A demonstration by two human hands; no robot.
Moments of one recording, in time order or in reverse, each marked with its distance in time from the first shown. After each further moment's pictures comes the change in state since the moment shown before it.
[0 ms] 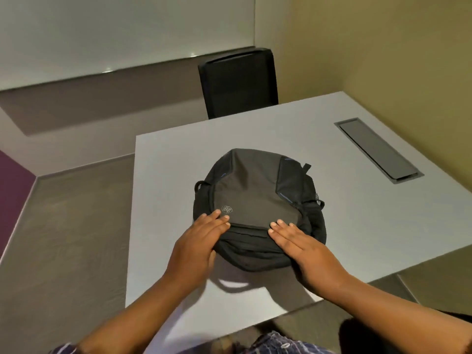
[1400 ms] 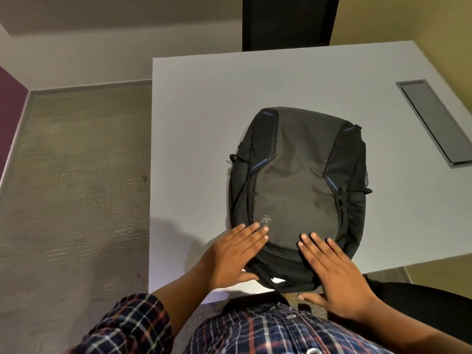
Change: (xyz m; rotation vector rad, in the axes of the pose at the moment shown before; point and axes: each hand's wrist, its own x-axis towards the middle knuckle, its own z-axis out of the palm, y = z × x) left_hand -0.104 -0.069 0.087 0.237 -0.418 0.216; right_hand -0.035 -0.026 0.084 -0.284 -0.536 0.135
